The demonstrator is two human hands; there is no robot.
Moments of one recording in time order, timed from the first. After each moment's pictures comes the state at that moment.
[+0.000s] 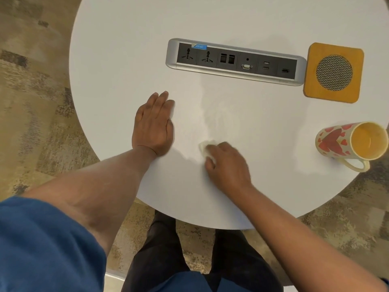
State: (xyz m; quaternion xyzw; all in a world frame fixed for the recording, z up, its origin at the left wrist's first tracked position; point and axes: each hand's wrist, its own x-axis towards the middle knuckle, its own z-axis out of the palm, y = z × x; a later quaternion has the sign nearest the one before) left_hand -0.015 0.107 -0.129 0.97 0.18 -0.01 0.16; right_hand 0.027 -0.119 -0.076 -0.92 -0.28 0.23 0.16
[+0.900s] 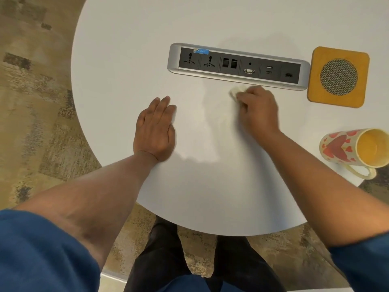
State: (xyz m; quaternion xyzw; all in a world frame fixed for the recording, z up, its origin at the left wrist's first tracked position) left_hand -0.015 0.110 -0.130 0.97 0.18 -0.01 0.16; right_hand 0.173 -0.102 -0.100 -0.95 -0.22 0.11 0.18
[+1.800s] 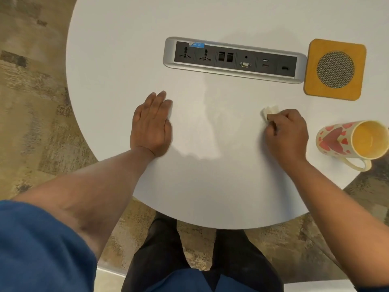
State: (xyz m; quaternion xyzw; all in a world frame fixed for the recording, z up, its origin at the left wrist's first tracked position) left_hand -0.014 0.107 -0.131 0.97 0.18 0.00 0.16; right_hand 0.142 -0.201 -0.103 -0.97 -0.15 0.05 0.19
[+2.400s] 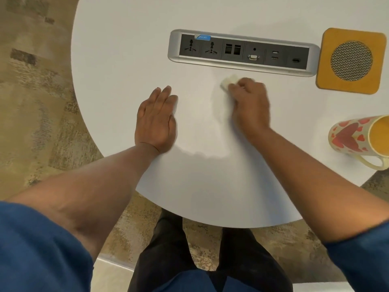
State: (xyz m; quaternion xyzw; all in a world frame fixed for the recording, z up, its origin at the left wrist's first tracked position) left_hand -0.015 0.109 -0.130 0.97 0.18 0.00 0.16; right_hand 0.147 -0.090 -0.117 -0.95 -0.24 0.04 0.21
